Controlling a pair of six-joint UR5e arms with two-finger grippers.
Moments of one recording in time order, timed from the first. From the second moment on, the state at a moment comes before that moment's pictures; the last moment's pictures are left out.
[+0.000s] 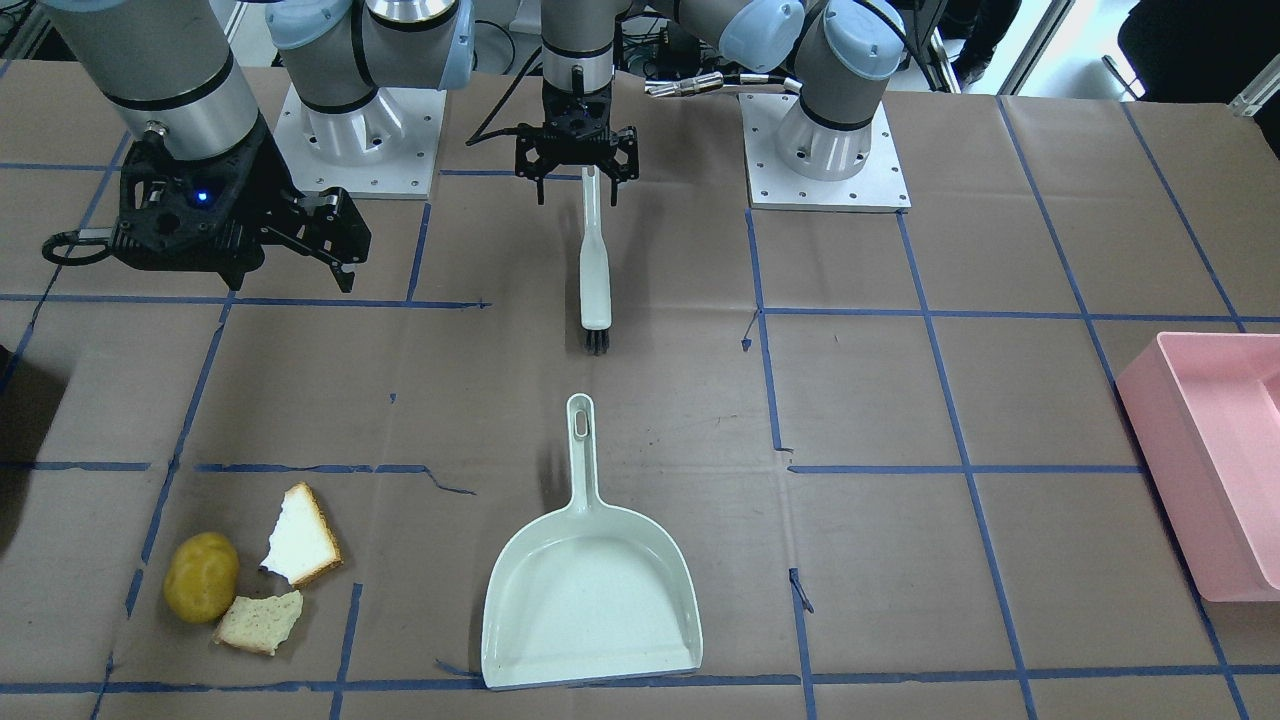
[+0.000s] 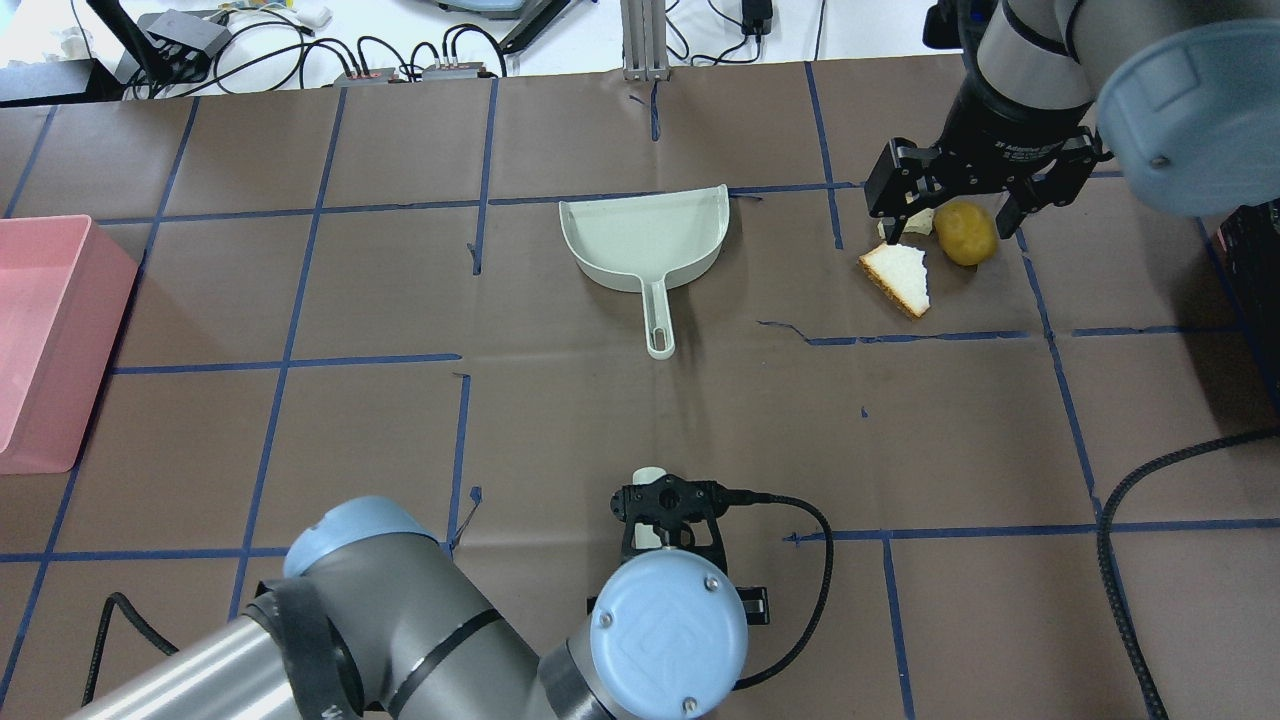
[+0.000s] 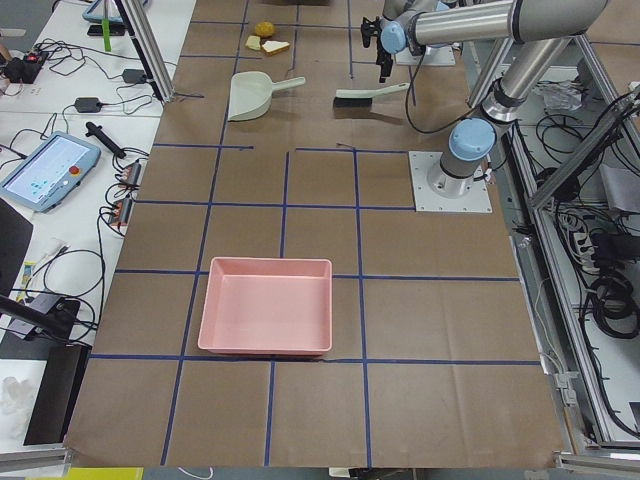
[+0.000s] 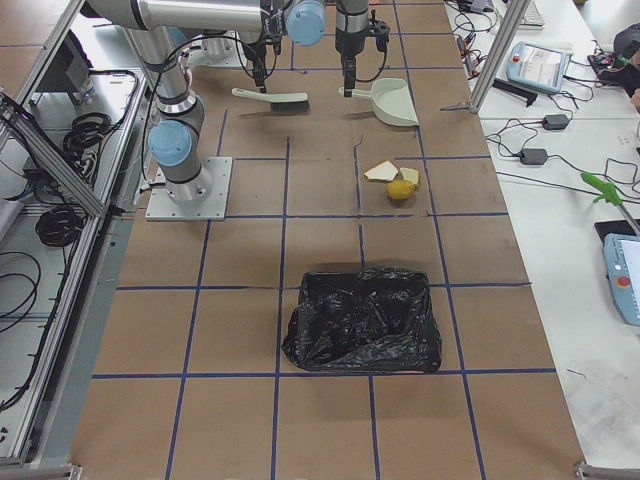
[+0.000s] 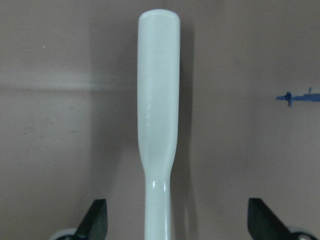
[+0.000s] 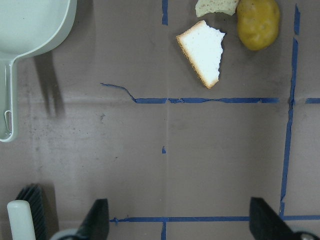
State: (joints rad) left arm -2.39 -1.56 -2.21 -0.81 1.69 -0.82; right arm 1.56 -1.55 1.62 -1.65 -1.58 -0.01
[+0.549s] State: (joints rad) left arm -2.43 -1.53 -2.31 -0.74 1.74 -0.93; right arm 1.56 -1.55 1.61 -1.65 -1.58 -0.01
